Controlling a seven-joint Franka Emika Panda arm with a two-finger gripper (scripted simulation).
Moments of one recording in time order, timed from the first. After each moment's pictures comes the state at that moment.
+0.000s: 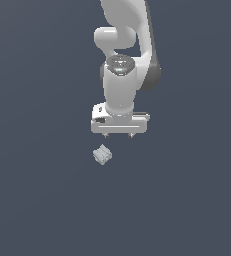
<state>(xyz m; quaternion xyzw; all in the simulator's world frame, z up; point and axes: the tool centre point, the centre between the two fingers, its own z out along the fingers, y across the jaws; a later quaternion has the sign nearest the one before) 0.003 0.015 0.179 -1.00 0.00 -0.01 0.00</state>
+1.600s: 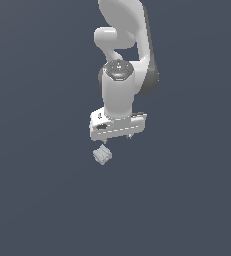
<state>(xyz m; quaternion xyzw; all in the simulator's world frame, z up) 0.012 0.009 0.170 -0.99 -0.11 -0.01 0.00</state>
